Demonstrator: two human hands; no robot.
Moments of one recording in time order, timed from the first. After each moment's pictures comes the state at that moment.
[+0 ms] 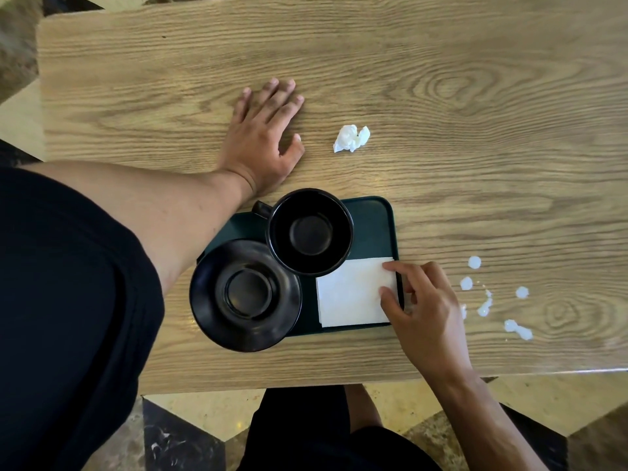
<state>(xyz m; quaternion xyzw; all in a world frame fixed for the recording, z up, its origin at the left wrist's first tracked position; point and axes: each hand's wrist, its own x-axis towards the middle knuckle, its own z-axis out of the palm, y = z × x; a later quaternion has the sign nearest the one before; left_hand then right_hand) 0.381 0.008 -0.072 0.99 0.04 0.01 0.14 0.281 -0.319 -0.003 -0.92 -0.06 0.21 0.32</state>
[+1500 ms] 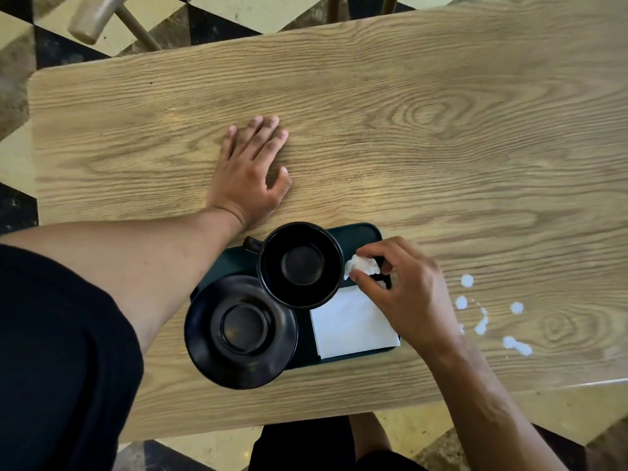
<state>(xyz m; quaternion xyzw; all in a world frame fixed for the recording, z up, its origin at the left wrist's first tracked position) 0.380 0.007 -0.075 0.99 0.04 0.01 0.14 0.335 -0.286 0.001 -0.89 -0.15 0.16 0.40</state>
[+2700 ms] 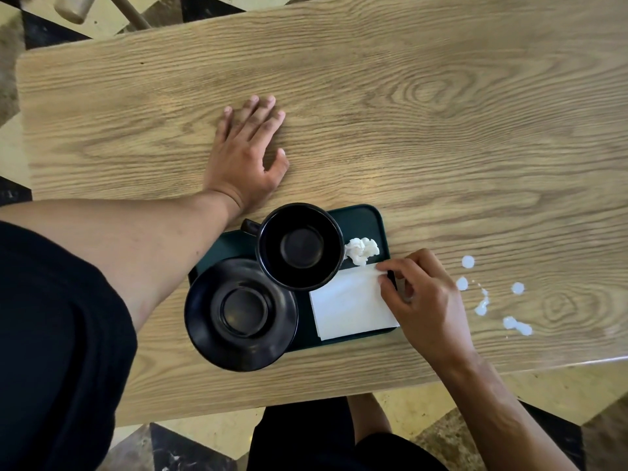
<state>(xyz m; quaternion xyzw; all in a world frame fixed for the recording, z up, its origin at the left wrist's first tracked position) 0.381 0.008 -0.071 0.99 0.04 0.02 0.15 0.301 -0.317 -0.012 -0.92 -0.12 0.15 0.34</state>
